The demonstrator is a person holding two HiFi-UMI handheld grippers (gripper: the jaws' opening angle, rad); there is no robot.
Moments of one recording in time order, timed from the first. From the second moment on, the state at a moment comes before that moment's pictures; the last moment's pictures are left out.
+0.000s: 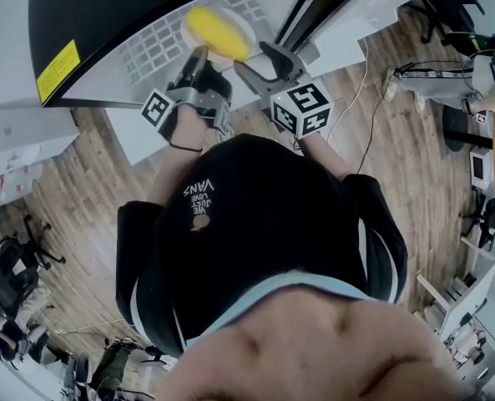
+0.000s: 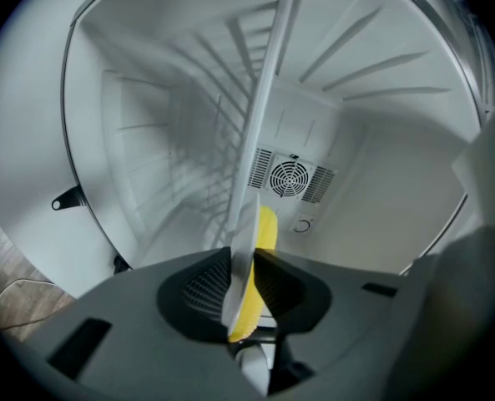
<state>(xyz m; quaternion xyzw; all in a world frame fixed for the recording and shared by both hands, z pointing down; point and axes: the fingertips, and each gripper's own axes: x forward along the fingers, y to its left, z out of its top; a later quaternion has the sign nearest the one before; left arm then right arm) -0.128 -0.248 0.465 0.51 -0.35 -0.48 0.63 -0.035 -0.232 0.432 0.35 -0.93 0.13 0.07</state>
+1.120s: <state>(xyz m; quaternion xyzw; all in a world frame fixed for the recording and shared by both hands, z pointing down) -0.129 -0.250 0.464 0.51 -0.33 -0.49 0.62 -0.045 -0.236 0.444 0.37 -0.92 0.06 0.13</state>
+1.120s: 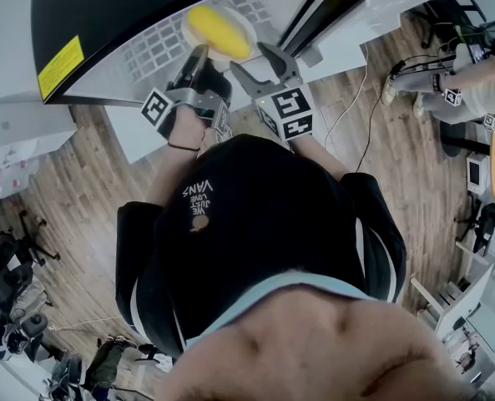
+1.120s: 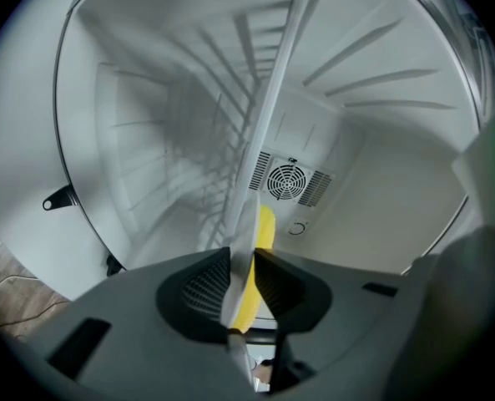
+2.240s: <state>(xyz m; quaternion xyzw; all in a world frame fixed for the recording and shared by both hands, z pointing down) -0.124 -0.251 0.471 0.52 -0.31 -0.49 0.63 -0.048 -0.271 0.446 0.38 -0.92 0.07 0.13</state>
